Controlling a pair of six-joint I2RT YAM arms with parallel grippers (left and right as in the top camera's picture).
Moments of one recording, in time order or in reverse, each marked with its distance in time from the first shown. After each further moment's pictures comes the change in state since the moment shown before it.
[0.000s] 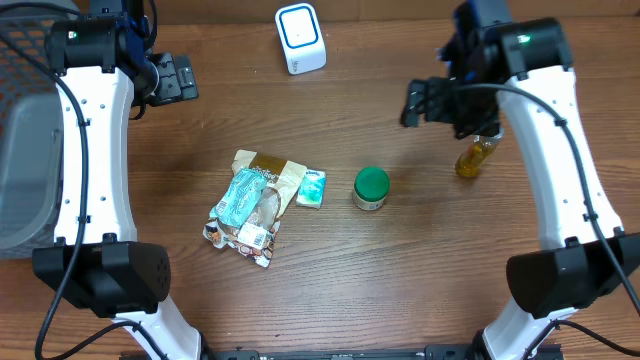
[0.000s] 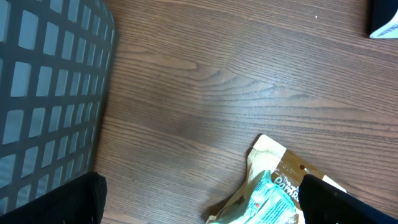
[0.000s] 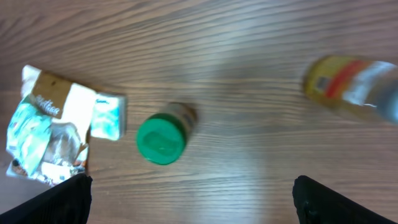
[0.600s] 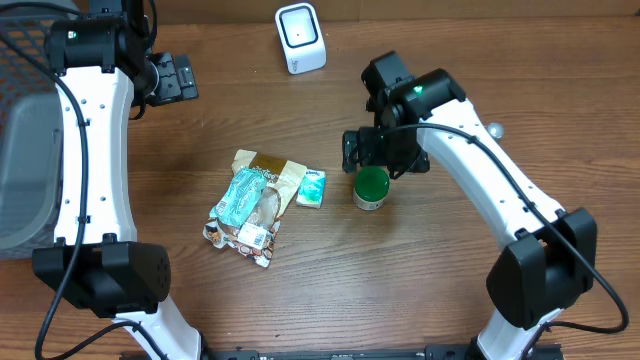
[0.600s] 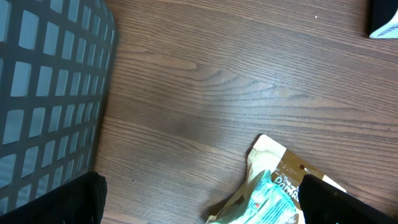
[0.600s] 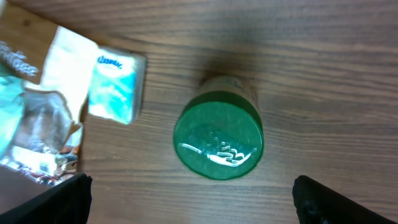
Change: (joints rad) left arm 0.000 0.000 0.000 0.000 0.000 0.000; right arm 0.229 0.000 -0.364 0.276 -0.006 0.130
